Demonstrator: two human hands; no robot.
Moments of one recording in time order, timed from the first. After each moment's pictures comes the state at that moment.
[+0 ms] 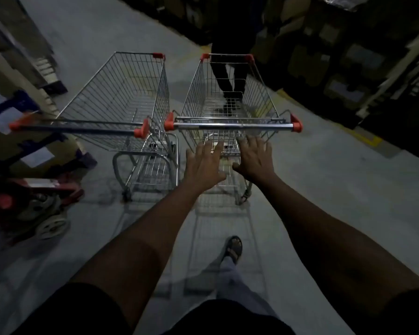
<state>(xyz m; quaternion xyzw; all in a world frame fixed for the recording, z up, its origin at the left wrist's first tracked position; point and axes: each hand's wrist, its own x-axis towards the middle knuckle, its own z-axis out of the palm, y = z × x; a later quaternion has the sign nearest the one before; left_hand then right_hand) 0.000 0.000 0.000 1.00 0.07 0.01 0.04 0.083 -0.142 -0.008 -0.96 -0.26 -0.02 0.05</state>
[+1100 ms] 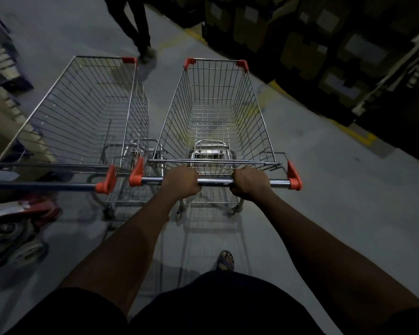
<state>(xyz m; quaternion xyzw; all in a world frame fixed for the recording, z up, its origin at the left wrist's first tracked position) 0.185 0.084 -0.019 0.99 0.03 -0.14 0.01 0.251 -0.114 -0.012 -0.94 -0.31 0.14 -0.06</state>
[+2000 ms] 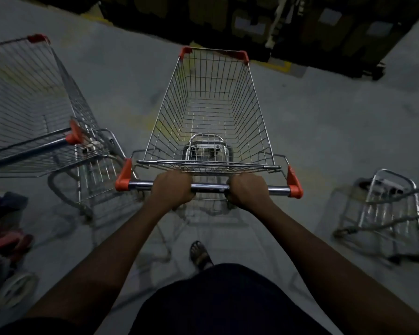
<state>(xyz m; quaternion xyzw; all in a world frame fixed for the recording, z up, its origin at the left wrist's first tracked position) -0.072 0.021 -0.027 0.97 -0.19 -0.12 -0.07 -0.101 -0.187 -0.010 -0.99 -0.10 0.14 -0.01</state>
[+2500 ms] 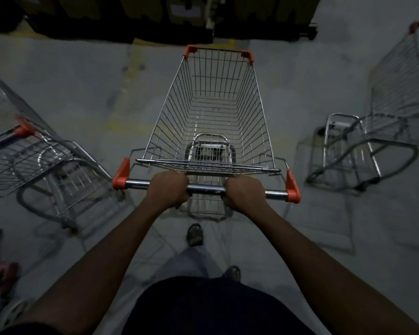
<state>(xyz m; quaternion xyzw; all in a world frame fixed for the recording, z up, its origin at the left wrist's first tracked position) -0.218 -0.039 -0.009 0.93 -0.32 -0.13 -0.10 -0.305 -0.228 -0.014 -0.99 0.04 0.13 0.03</state>
